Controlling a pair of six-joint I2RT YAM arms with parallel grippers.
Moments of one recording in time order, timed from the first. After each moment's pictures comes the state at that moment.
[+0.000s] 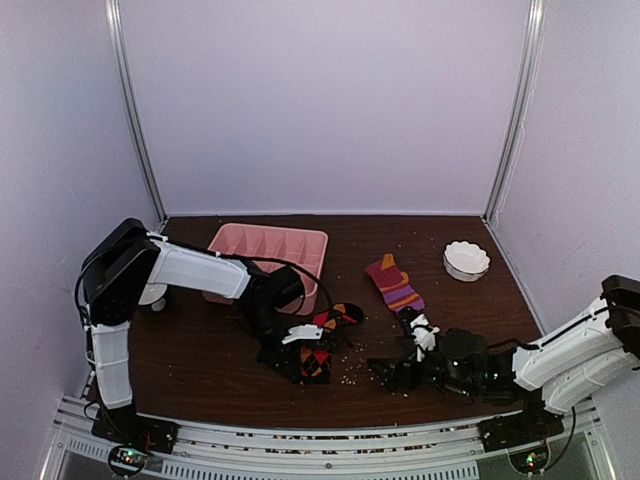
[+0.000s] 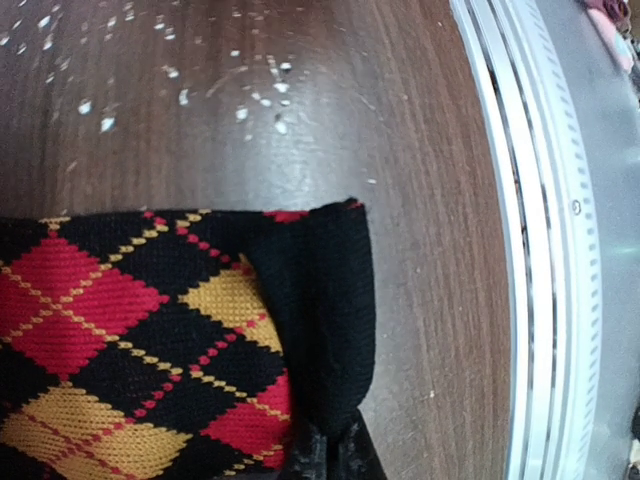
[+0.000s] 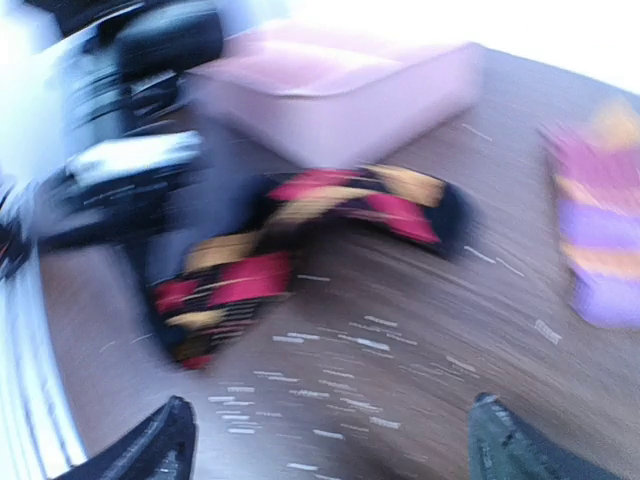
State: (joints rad) left arm -0.86 2.01 1.25 -0.77 0.66 0.73; right arm 1.12 1.32 0.19 0.72 0.30 0.40
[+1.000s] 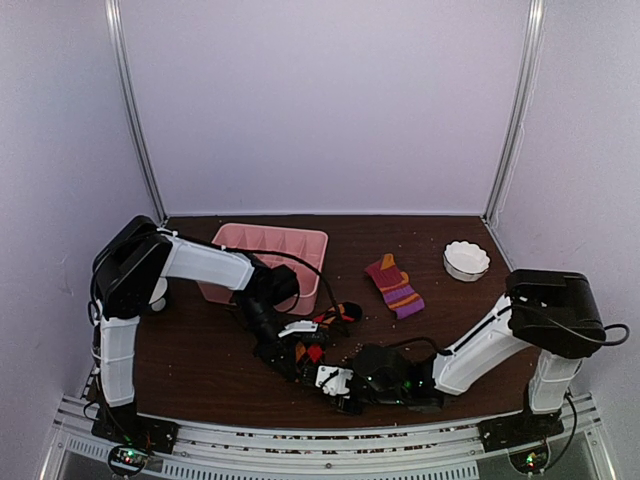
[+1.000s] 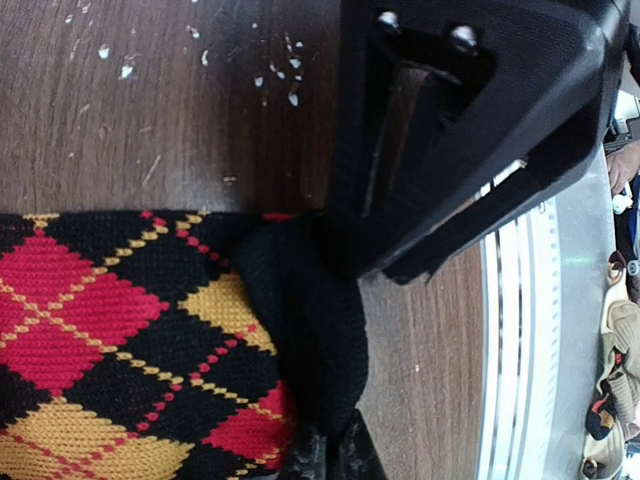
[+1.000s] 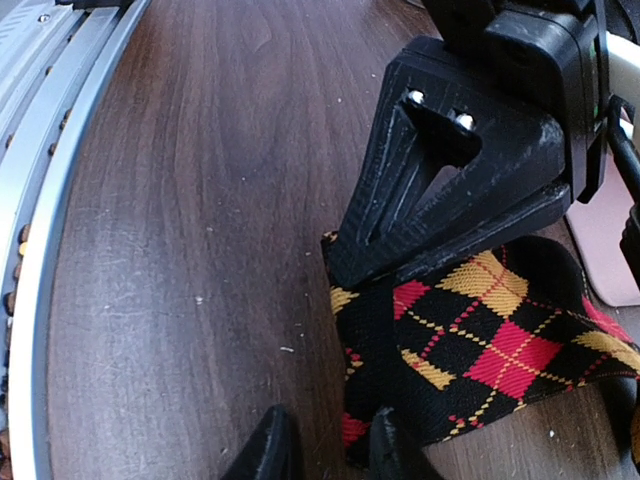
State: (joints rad) left arm -0.80 2.10 1.34 -0.92 0.76 0.77; right arm 1.28 1.86 0.64 0.67 0.09 -0.28
